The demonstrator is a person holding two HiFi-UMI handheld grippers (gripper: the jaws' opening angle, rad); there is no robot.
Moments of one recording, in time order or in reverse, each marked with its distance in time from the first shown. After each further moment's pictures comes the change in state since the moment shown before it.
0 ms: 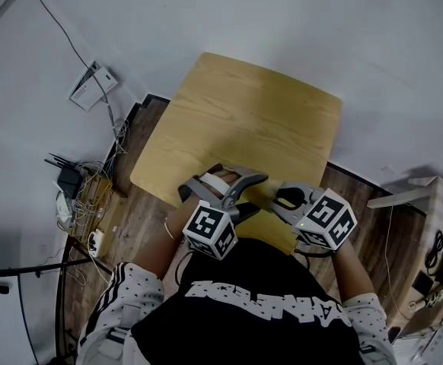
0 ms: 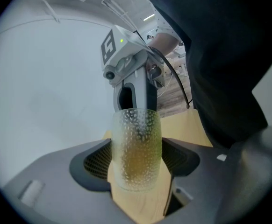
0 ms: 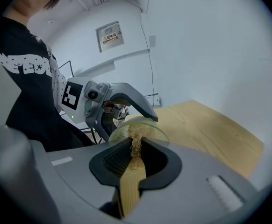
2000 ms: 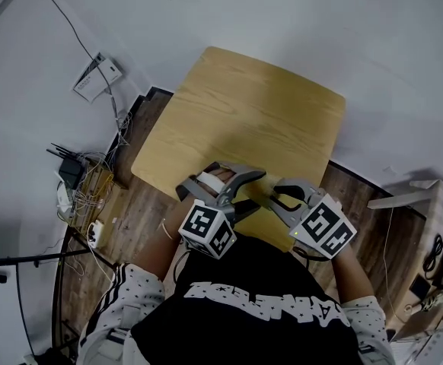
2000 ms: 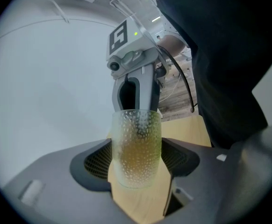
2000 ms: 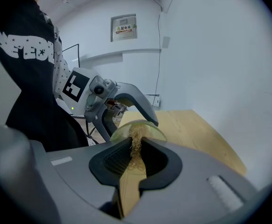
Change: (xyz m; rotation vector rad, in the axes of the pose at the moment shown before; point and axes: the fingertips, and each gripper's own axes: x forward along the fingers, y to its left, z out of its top) left arm -0.009 0.003 0.004 -0.080 -0.009 0.064; right arm -0.009 0.010 0.013 -0.193 0.044 -0.075
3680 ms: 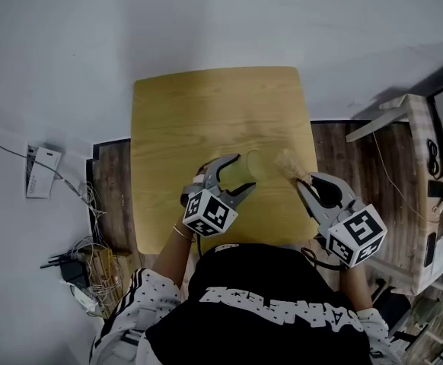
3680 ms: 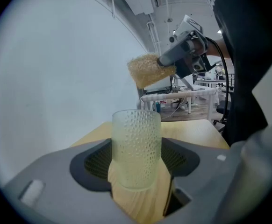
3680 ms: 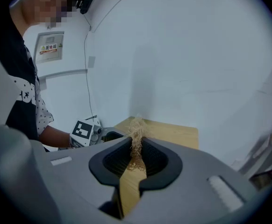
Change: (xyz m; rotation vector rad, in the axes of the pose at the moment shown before) left arm 0.066 0.053 -0.126 -0.364 -0.262 -0.204; right arm -0.033 -0.071 0.024 0.610 -0.193 -0.718
